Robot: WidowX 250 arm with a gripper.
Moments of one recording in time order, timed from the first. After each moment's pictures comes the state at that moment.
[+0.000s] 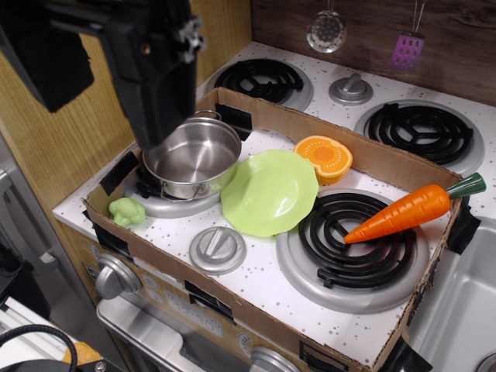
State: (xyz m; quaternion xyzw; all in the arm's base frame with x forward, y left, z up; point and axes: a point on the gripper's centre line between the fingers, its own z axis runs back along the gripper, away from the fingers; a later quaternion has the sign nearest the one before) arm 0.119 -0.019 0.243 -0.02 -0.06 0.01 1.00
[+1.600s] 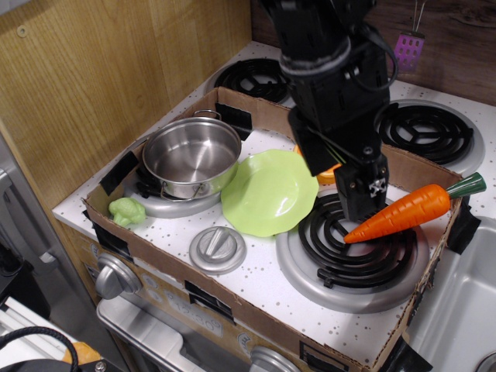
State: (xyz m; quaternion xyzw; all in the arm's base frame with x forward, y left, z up) arm 0.252 -0.077 0.109 -0.08 -0.13 -0.31 0.94
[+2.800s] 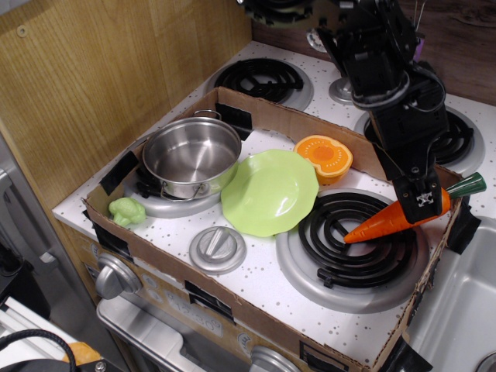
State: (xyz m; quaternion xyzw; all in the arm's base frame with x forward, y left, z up) arm 0.315 -0.110 0.060 -0.12 -0.17 -0.42 0.88
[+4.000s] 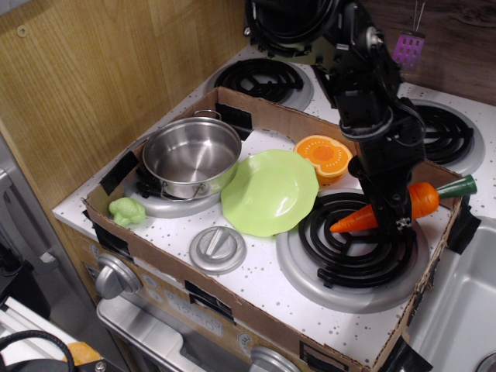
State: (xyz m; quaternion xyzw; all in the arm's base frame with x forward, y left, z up) arm 0.315 -0.100 0.028 -0.08 -0.14 -0.41 0.90
